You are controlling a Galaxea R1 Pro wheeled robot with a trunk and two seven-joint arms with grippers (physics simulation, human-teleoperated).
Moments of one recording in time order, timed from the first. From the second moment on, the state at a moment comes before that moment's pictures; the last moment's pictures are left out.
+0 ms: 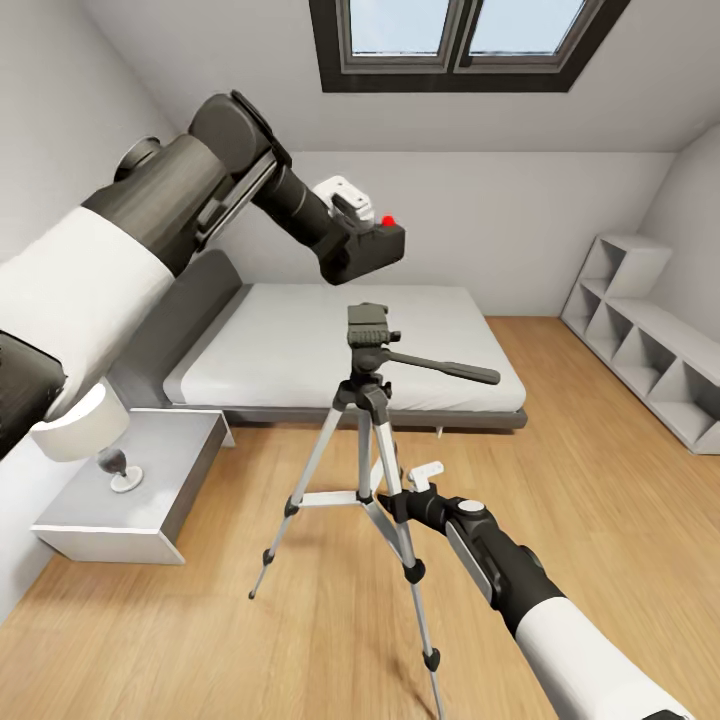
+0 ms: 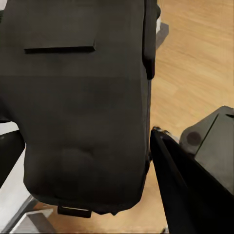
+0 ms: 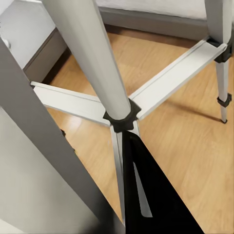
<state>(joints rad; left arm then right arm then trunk) -1.87 0.01 -0.80 -0.76 0.01 1.02 -0.90 -0.69 0.02 0.31 -0.81 -0.15 0.33 0.28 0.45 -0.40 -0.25</state>
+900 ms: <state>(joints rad) -1.88 0.19 -0.82 -0.80 0.05 0.82 -1.17 -0.69 0.03 0.31 -0.82 -0.14 0.33 0.29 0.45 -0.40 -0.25</state>
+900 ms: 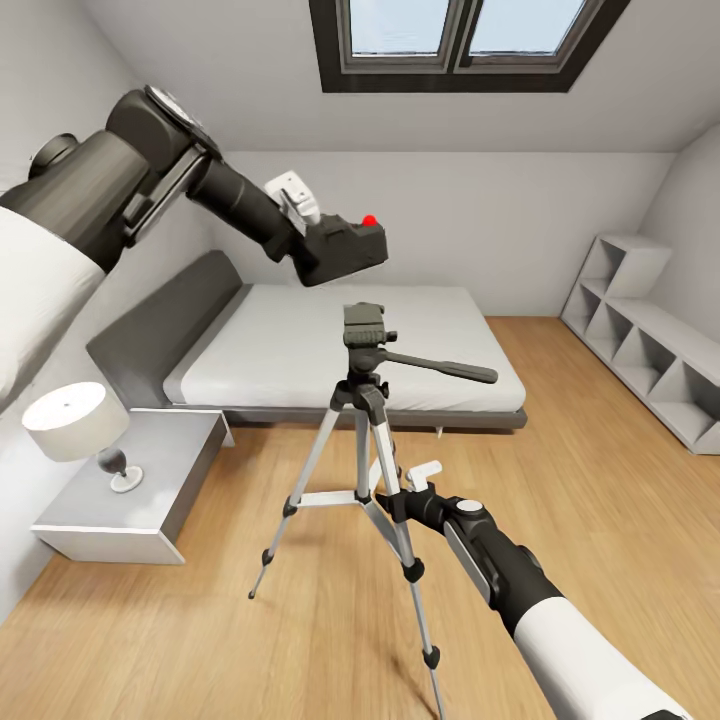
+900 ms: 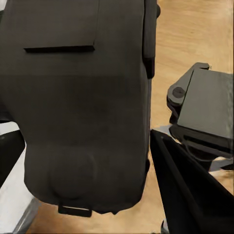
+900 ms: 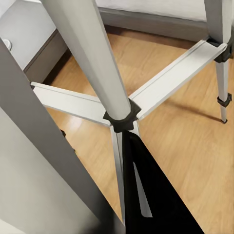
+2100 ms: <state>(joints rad) -1.87 0.17 -0.78 -0.59 0.14 0.41 -1.42 -0.69 0.02 0.31 -0.81 -0.15 0.33 0.28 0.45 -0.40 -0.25</state>
